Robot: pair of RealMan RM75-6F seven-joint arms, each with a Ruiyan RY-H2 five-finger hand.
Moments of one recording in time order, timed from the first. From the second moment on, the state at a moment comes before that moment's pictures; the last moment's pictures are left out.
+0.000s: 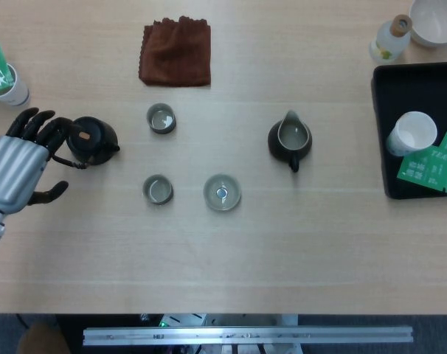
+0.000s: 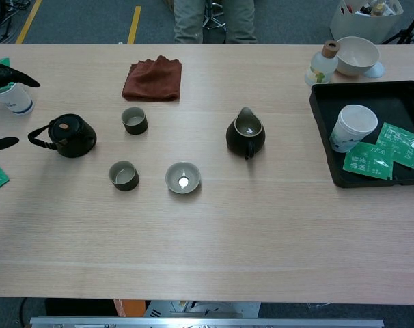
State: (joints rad) left arm -0.34 -1.09 -0.04 -1.68 1.58 1.16 0.07; right arm 0.08 -0.95 0.05 -1.74 -1.53 1.46 0.04
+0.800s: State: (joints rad) left arm -0.40 -1.29 0.00 -1.36 1.57 1.11 -0.05; right arm 0.08 -0.96 0.05 -1.75 -1.50 1.44 0.01
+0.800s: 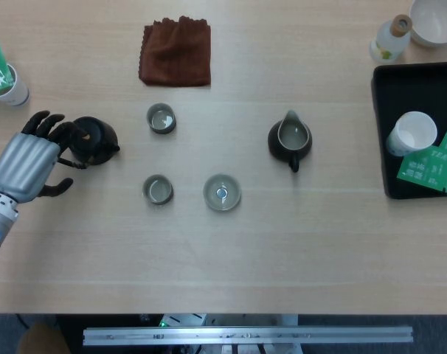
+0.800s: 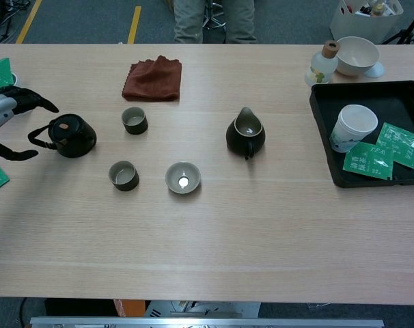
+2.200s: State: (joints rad) left arm -0.49 -1.54 0.00 -0.97 1.57 1.11 -0.27; right arm 0.06 -0.96 0.05 -1.73 -1.48 1.44 0.03
